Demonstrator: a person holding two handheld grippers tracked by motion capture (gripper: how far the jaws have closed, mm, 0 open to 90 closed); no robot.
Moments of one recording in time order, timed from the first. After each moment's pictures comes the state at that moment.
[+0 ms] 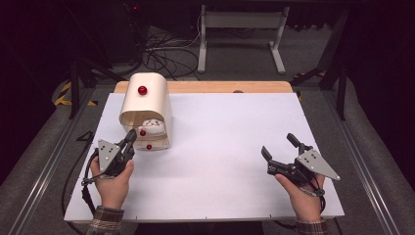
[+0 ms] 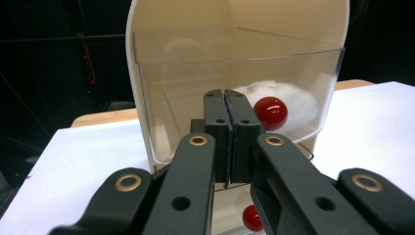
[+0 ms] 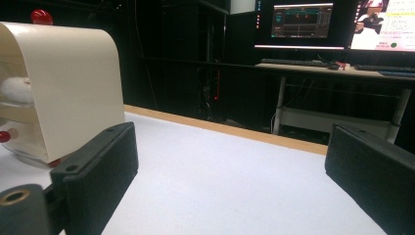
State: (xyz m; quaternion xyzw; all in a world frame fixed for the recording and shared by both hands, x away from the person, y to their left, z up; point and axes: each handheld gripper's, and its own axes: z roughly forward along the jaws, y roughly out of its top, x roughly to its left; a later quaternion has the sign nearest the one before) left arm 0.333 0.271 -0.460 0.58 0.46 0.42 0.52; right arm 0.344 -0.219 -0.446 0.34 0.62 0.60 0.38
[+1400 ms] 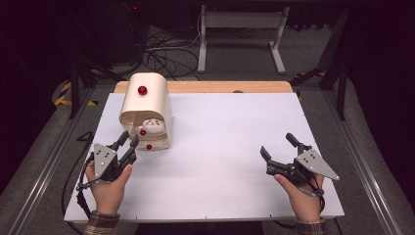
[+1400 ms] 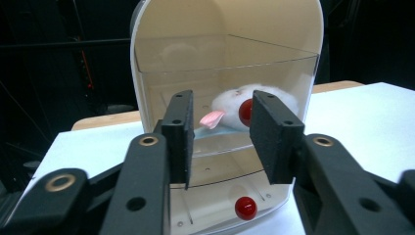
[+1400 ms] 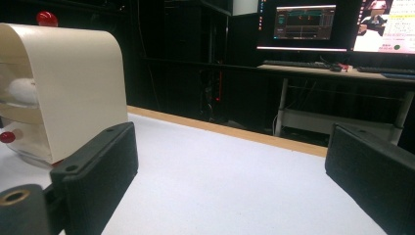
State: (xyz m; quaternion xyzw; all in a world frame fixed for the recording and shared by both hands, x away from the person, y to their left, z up) left arm 0.316 0.273 -0.454 0.59 0.44 0.42 0.53; right arm 0.343 -0.216 -0.444 0.33 0.62 0.60 0.37
